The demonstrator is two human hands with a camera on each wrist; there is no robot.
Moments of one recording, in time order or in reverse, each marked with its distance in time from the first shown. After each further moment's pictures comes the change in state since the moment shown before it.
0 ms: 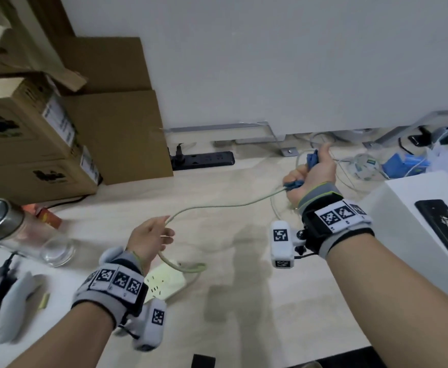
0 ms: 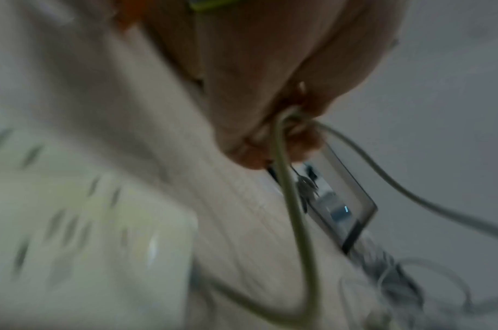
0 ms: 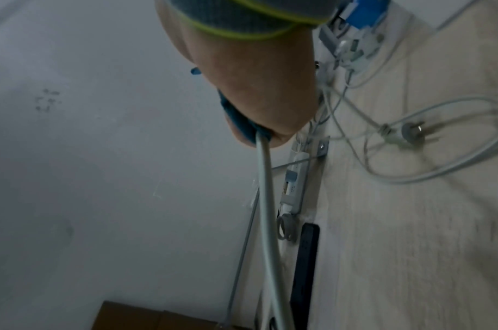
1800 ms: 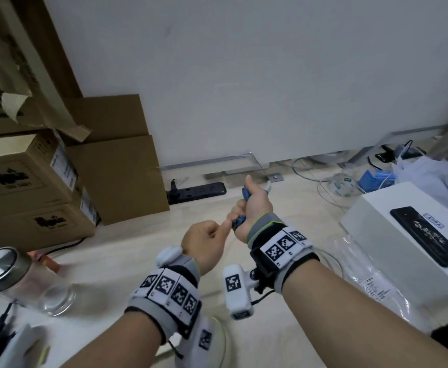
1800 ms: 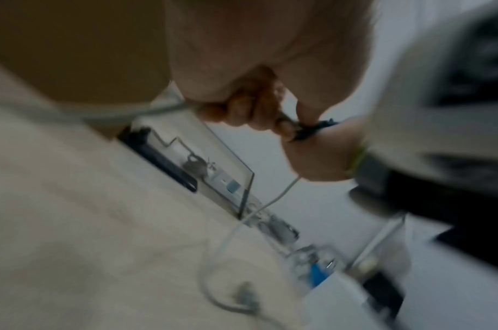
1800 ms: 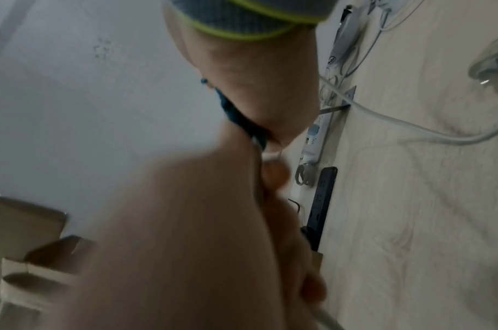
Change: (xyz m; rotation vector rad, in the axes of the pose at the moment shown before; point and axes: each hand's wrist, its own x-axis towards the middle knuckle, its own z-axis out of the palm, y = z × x) left_hand -0.045 0.075 0.068 0.529 -0.154 0.568; right_hand -0.079 0.069 0.042 -0.108 -0.120 0.178
